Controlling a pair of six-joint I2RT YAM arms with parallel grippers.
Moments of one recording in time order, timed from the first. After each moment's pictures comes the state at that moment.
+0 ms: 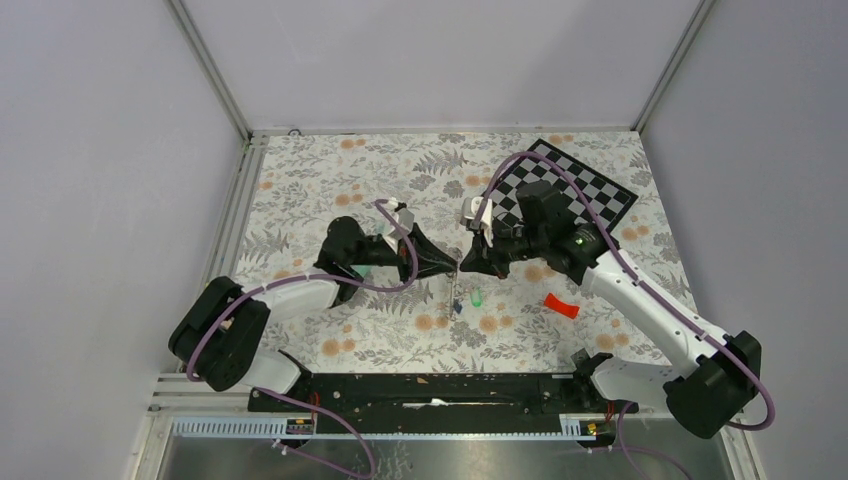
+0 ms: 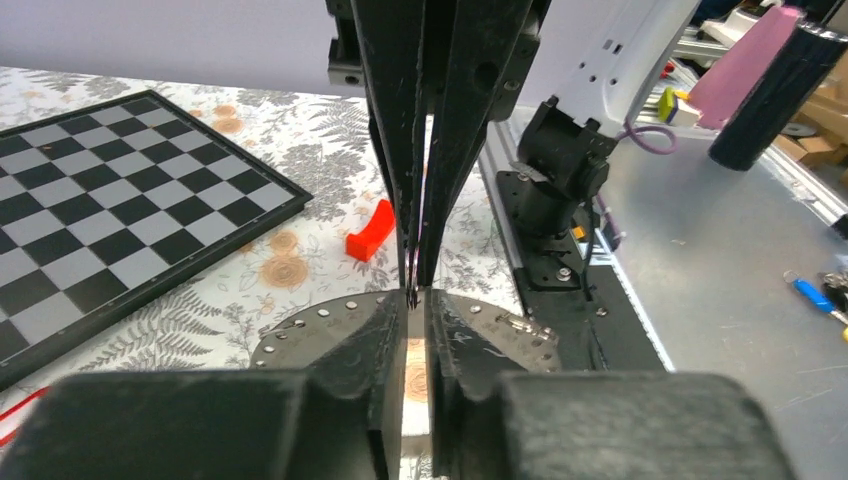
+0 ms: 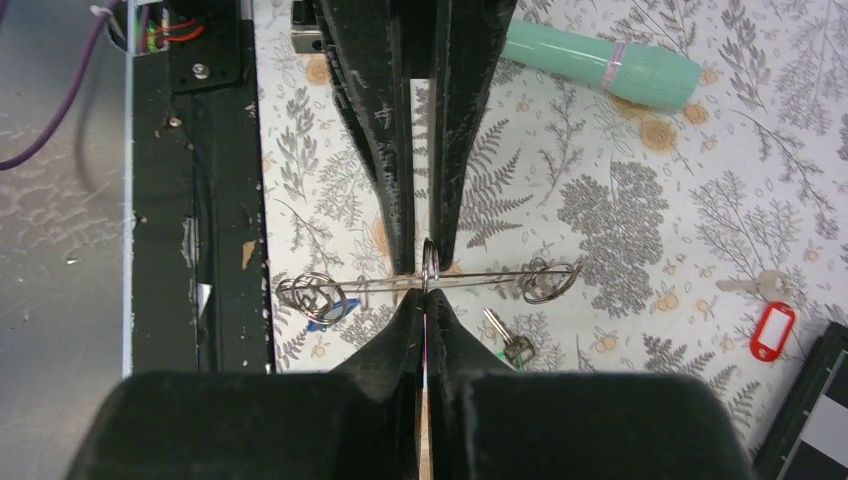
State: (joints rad) left arm -0.61 1.42 0.60 1.06 1.05 -0.34; right arm 0.60 1.18 1.04 -0.54 -0.76 -0.43
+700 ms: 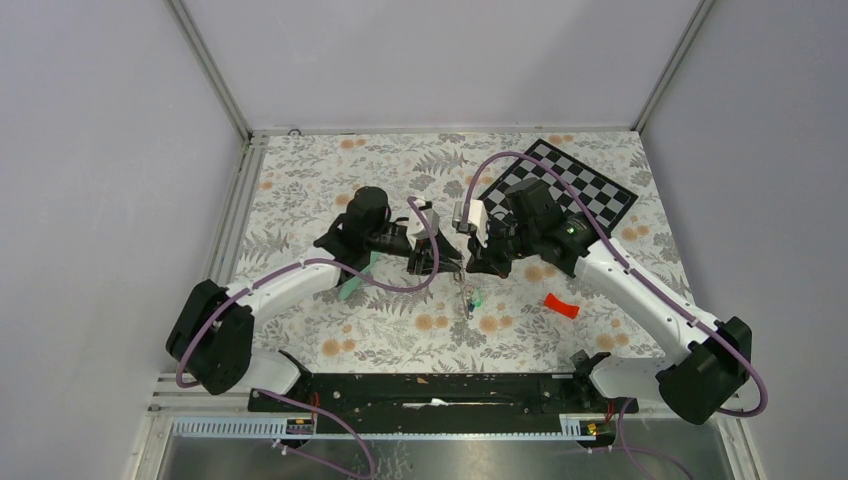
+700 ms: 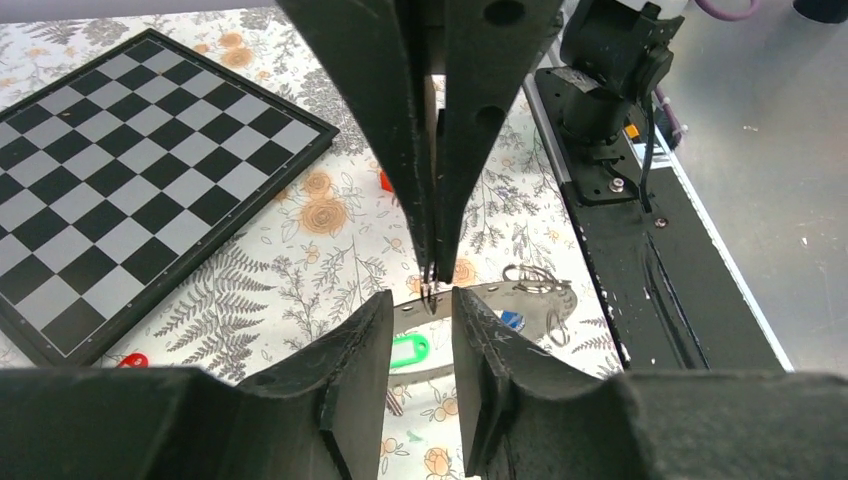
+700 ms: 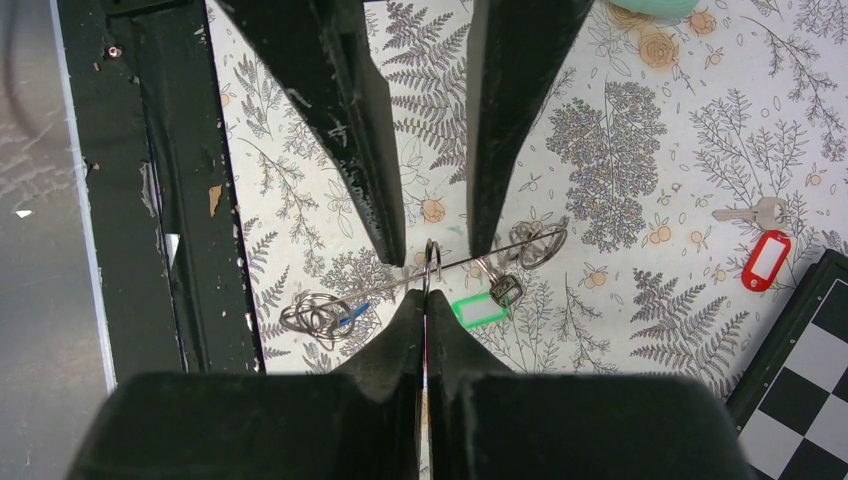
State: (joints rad) left arm -0.64 1.40 0.87 0.28 1.04 0.22; right arm 0.62 1.26 1.13 -0.73 -0.62 -0.52
